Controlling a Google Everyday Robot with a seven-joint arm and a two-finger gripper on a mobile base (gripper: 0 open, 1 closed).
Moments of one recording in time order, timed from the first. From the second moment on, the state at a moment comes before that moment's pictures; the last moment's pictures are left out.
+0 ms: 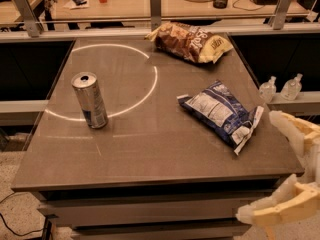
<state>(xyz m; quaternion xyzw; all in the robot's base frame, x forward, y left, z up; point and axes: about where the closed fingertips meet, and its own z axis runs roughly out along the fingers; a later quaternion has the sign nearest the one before) 0.326 -0.154 0.925 -0.42 0.73 0.24 0.48</state>
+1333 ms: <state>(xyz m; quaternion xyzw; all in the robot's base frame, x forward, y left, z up) 0.345 -0.005 0.910 -0.39 0.66 0.32 0.56</state>
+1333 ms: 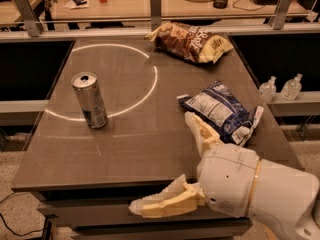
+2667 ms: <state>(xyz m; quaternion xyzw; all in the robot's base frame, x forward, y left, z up) 0.403 0.085 0.909 -0.31 0.70 0.24 0.59</state>
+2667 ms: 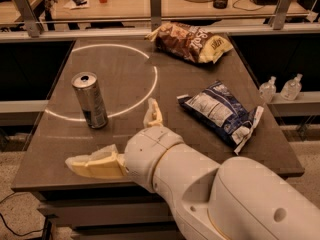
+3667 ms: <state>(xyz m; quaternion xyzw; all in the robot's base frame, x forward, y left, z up) 0.412 0.086 0.905 -0.31 0.71 0.21 0.60</state>
